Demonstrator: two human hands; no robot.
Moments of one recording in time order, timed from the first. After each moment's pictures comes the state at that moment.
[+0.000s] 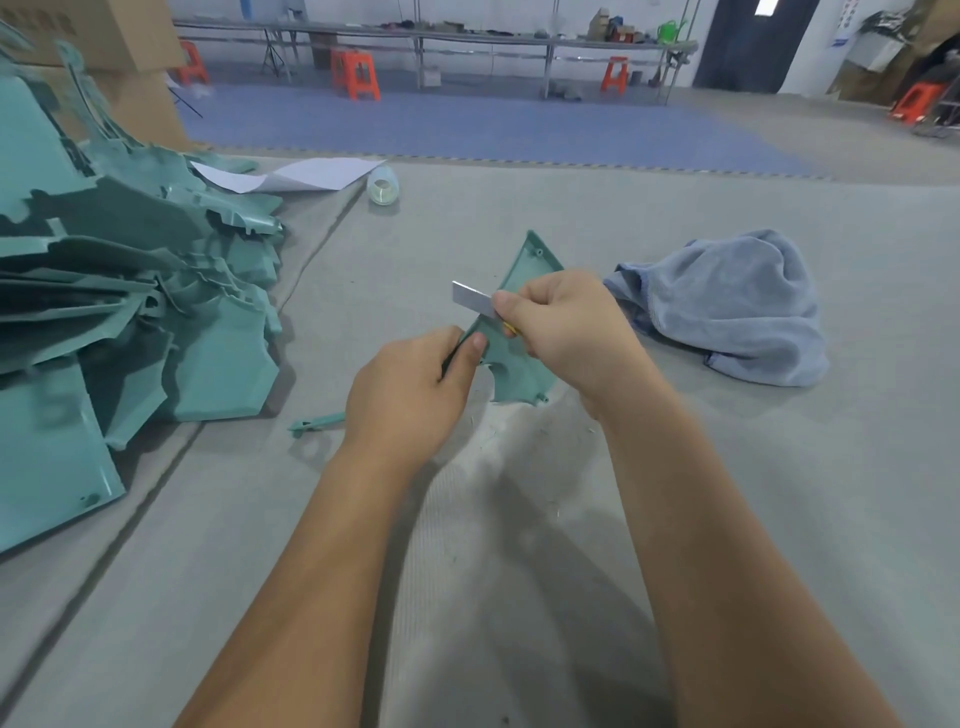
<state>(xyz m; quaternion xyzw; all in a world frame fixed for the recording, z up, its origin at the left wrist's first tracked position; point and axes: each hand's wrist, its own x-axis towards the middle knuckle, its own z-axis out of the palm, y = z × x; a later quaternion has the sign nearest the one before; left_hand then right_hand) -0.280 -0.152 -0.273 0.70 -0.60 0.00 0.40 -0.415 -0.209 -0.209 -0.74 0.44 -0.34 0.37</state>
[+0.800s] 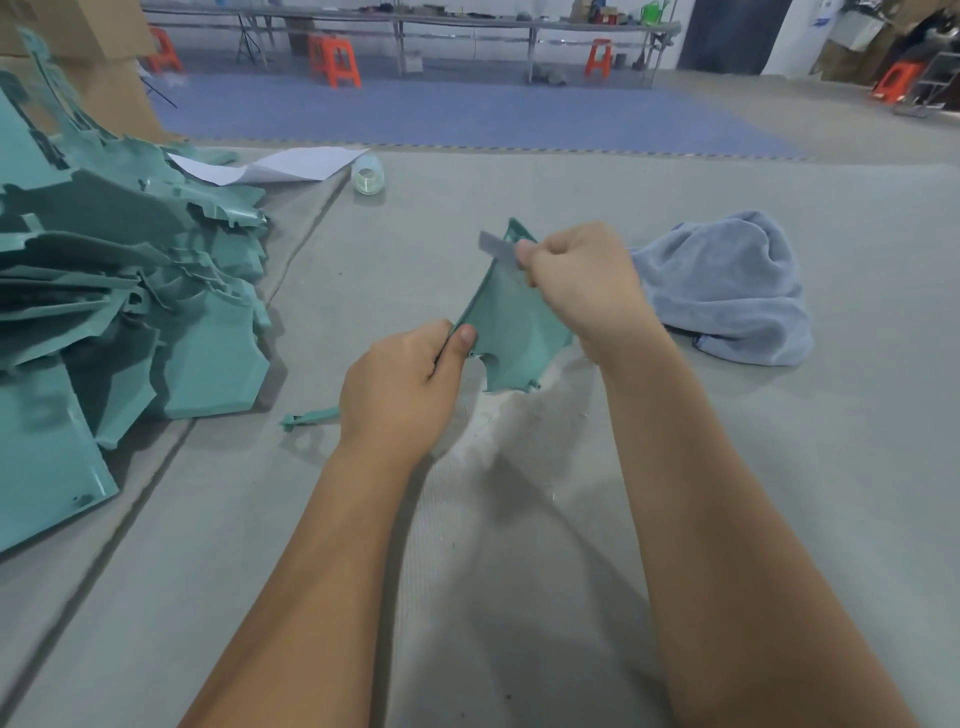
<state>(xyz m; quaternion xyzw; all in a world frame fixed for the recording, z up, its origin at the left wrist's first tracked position) -0.282 -0.147 -0.275 0.69 -0.60 0.03 0.40 -0.415 -0.232 -0.199 -0.70 0.53 -0.37 0.30</state>
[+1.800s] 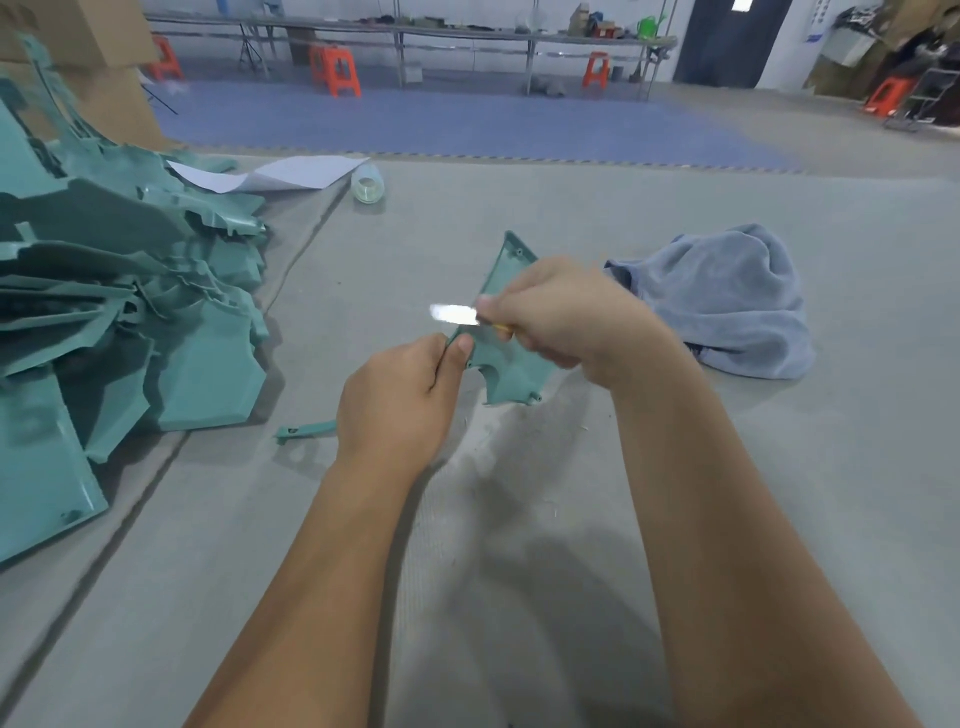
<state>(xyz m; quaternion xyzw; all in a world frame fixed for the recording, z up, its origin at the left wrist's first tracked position) -0.282 -0.148 -0.275 0.70 -0.59 0.04 0.40 -0.413 -0.219 -0.187 -0.76 0.49 -0.20 0.39</state>
